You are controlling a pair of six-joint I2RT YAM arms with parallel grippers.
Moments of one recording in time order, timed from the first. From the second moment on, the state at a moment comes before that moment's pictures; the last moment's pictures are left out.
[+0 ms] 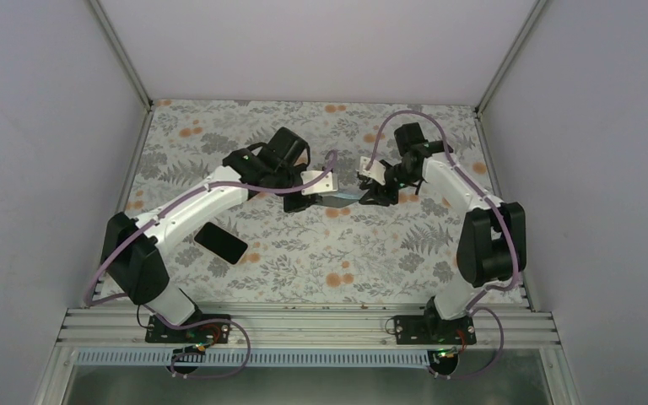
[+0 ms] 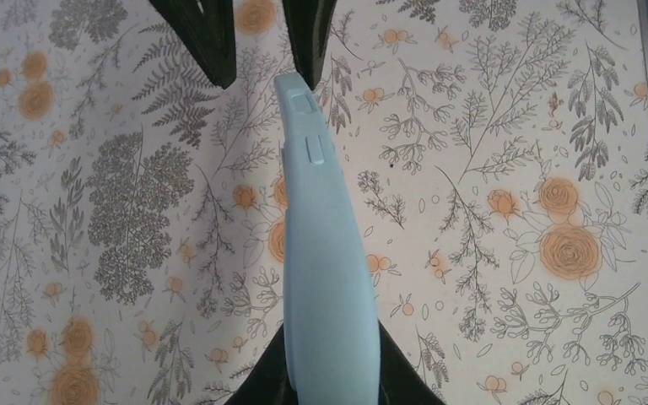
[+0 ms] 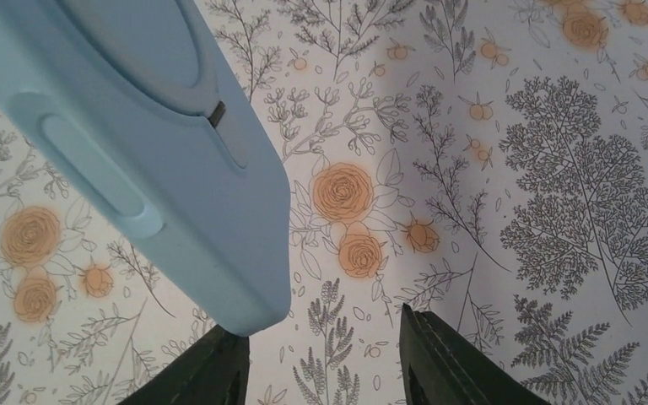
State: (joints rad) left arm -0.73 1.57 1.40 -0.79 0.36 0.70; right arm 0.23 1.65 1.28 -0.90 -0.62 -1.11
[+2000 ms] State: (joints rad) left arm -0.60 1.60 1.41 -0.83 0.81 0.85; right arm 0.12 1.35 1.18 -1.11 -0.89 -1.25
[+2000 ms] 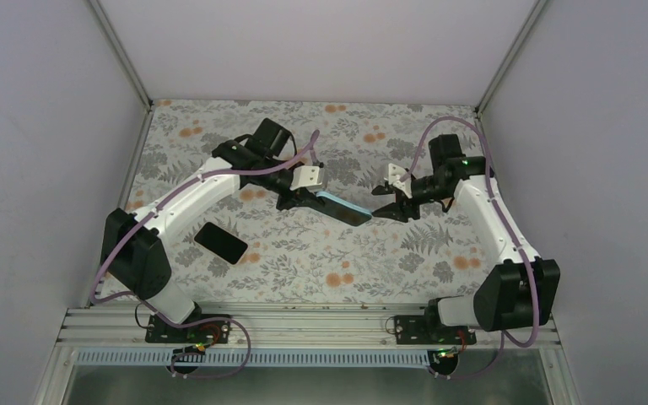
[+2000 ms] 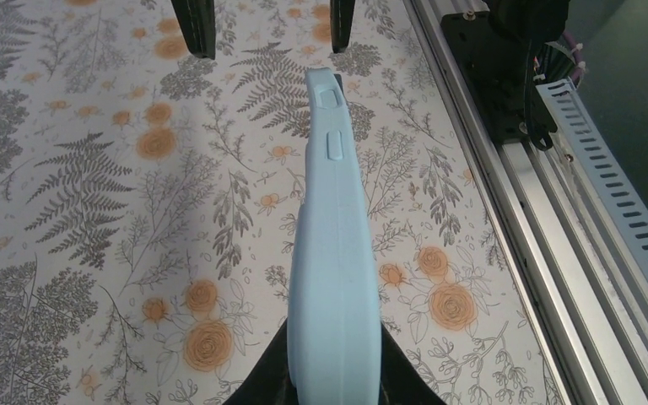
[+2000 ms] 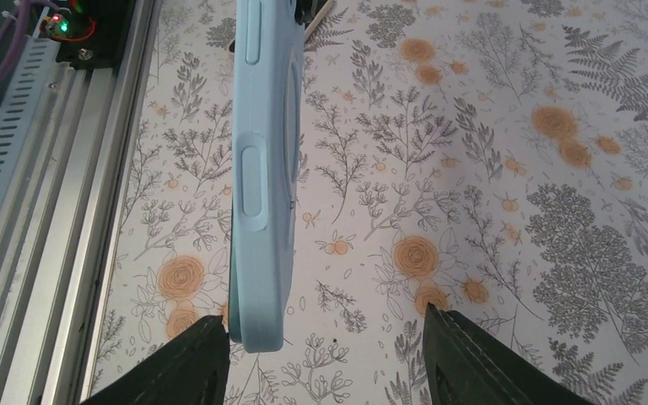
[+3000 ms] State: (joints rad) left arm -0.60 1.60 1.41 -0.85 0.81 0.85; right arm 0.12 1.36 1.14 -1.07 -0.90 -1.25
